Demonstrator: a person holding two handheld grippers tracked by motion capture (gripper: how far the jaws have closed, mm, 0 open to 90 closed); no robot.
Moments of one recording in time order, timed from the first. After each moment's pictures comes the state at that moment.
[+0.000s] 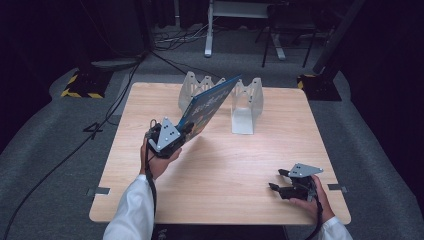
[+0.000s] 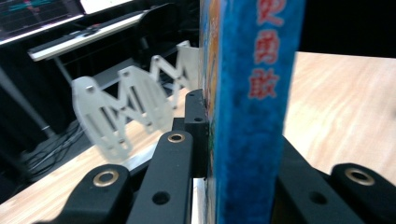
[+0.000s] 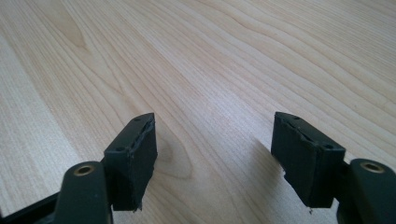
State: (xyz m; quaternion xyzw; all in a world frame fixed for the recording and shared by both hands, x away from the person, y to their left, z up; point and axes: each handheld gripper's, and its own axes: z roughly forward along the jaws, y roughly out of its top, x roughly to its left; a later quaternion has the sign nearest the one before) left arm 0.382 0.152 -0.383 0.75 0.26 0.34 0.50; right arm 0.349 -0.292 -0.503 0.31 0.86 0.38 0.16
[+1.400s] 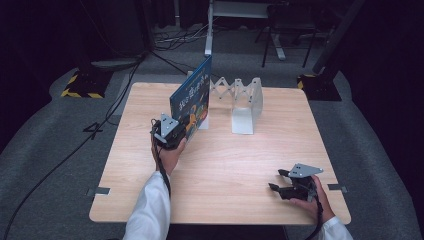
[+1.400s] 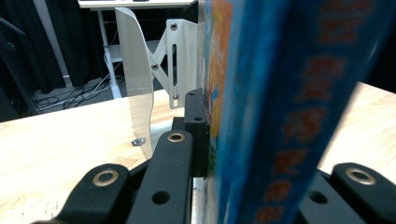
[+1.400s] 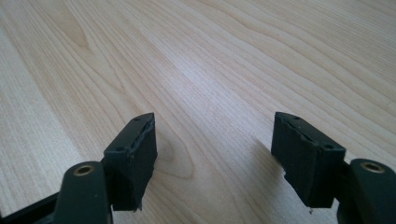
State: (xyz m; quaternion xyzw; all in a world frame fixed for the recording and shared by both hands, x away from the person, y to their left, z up) left arm 0.434 0.144 -0.438 0.67 0.41 0.31 0.54; right arm 0.348 -0.292 -0.504 0.31 0.86 0.38 0.16
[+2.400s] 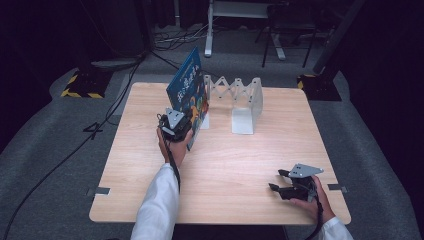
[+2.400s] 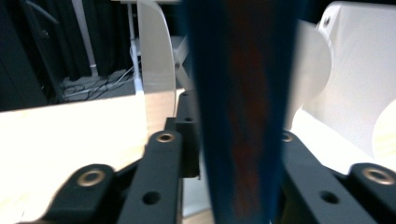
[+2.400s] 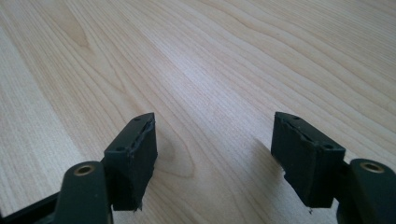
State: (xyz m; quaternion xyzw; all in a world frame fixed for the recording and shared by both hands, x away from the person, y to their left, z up) left arm 0.459 0.127 -0.445 0.65 0.46 0.33 0.51; right arm 0.348 -0.292 -0.504 0.31 0.86 0.38 0.16
